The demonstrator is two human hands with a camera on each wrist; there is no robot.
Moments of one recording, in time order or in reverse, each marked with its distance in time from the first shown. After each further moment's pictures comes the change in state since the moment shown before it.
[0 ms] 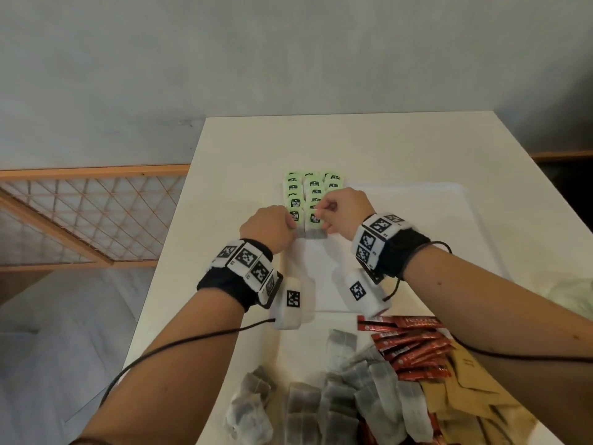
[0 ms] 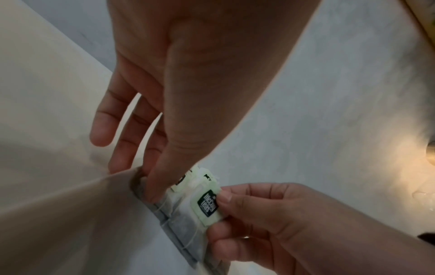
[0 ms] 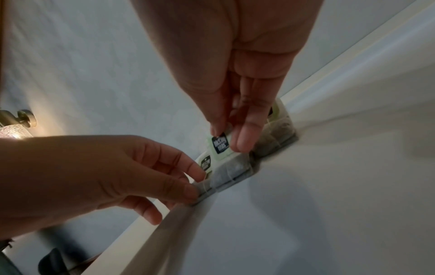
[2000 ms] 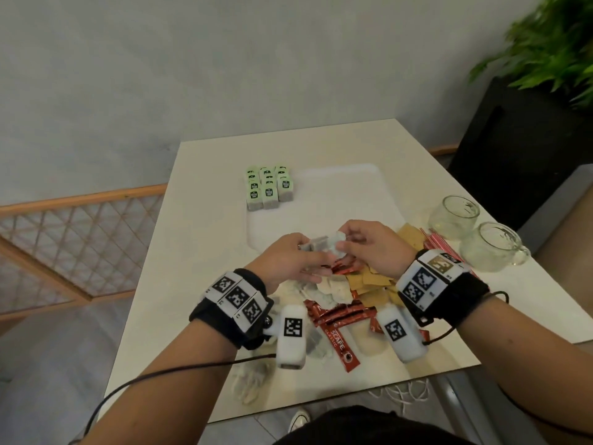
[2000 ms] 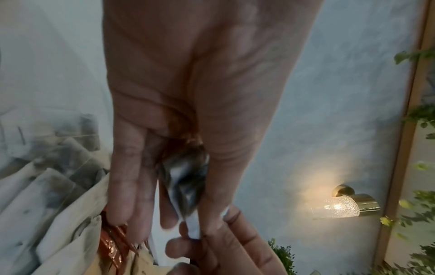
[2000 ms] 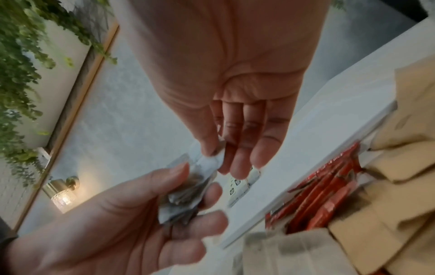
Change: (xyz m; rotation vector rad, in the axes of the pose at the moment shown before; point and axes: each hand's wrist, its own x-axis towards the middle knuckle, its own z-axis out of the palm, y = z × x) left_hand -0.218 0.060 0.046 -0.886 -0.477 0.193; right_hand -0.265 0.029 -0.063 0.201 -0.013 -0.039
